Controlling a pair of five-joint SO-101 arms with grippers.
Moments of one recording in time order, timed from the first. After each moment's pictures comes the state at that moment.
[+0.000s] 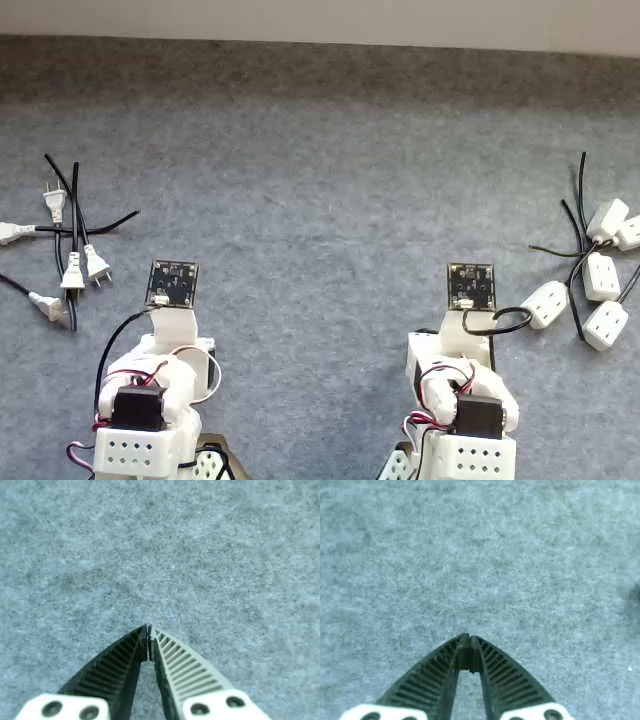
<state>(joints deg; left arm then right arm) -3.0 -104.2 95.9 77.9 5.0 2.1 -103.5 95.3 70.5 3.6</state>
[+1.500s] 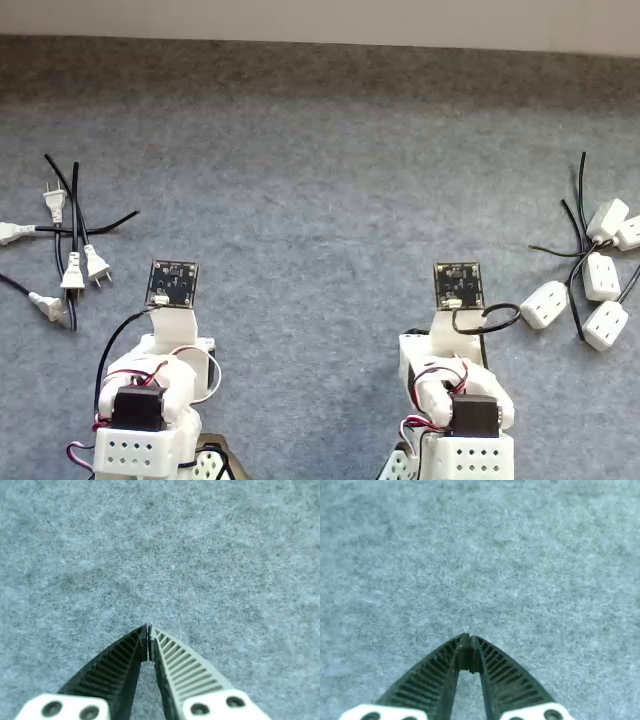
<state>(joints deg) -3.0 -104.2 95.9 77.9 5.0 -2.0 -103.5 95.3 70.5 3.6</state>
